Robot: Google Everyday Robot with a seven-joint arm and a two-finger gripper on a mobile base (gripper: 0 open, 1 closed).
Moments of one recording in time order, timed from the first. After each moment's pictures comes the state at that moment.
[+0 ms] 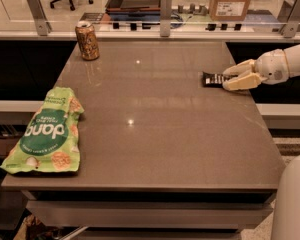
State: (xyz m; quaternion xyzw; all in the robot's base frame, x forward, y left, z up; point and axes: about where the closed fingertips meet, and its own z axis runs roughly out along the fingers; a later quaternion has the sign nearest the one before) arm 0.675 -0.267 0.819 -0.52 0.70 0.29 0.40
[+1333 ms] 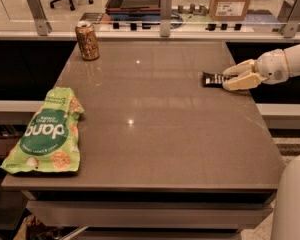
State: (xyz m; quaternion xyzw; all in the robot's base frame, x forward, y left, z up) arm 0.675 -0.267 0.819 -0.52 0.70 0.29 0.40
